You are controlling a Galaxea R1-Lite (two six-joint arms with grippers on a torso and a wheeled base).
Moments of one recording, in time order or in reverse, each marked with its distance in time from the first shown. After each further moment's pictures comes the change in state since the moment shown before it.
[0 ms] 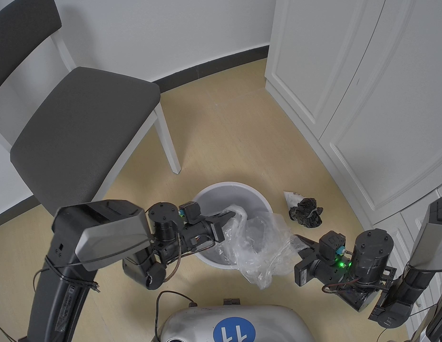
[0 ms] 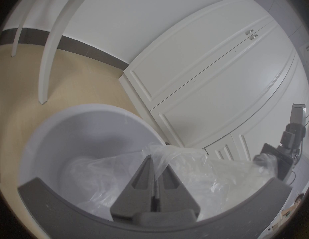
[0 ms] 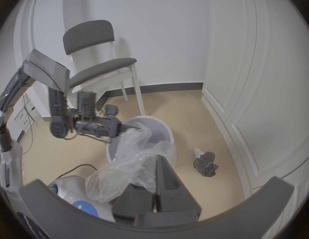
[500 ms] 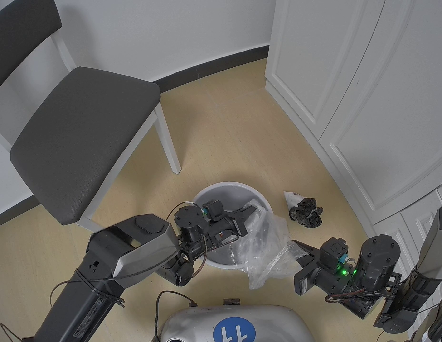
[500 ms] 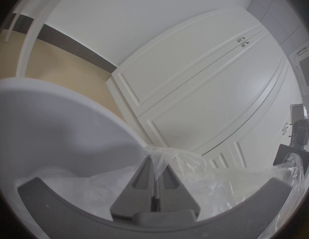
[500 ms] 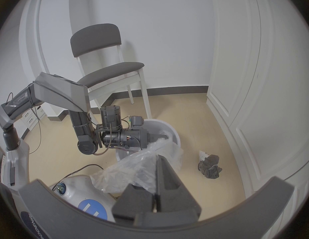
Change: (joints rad) left arm -0.067 0.205 -0.376 0.002 0.000 -0.085; right arm 0.057 -0.047 0.034 0.000 -0.003 -0.011
